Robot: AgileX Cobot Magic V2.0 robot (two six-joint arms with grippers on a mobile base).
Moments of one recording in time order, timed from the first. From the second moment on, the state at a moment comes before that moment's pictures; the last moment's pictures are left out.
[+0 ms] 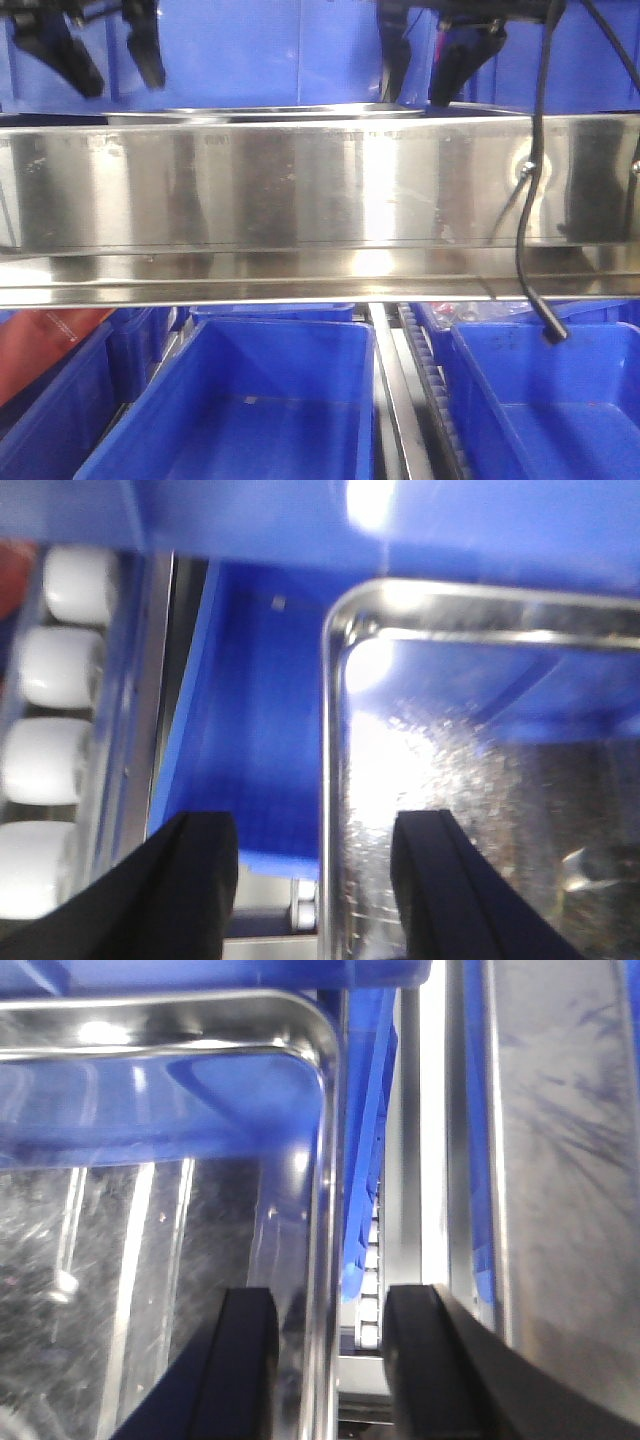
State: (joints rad) left arm -0.35 1.76 -1.56 0.14 0.91 -0.44; right arm 0.42 1.85 -1.68 -0.01 1.02 0.49
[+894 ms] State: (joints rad) left arm -0.35 1.81 -1.56 0.12 0.88 -0.42; right arm 0.42 1.90 -1.68 -0.01 0.98 0.49
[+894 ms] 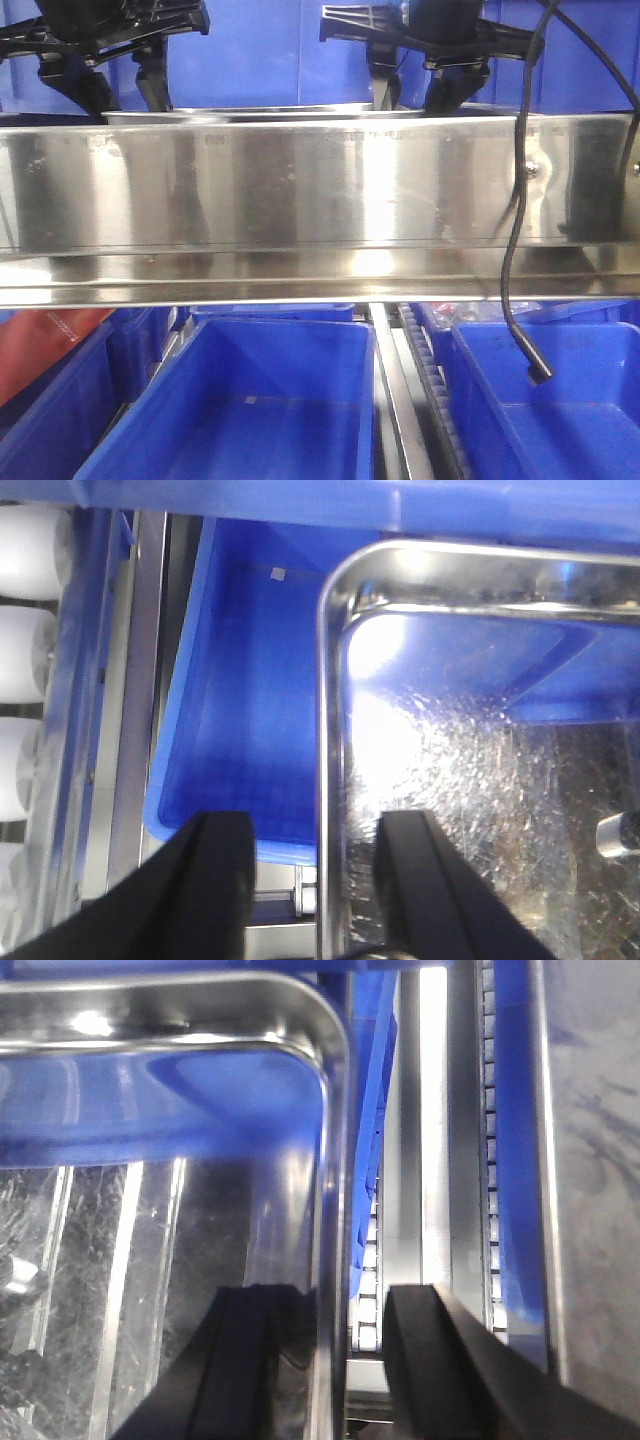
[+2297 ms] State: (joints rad) left arm -0.44 1.69 -1.55 0.22 0.93 -0.52; right arm 0.43 1.79 -1.68 -0.05 1.01 0.51
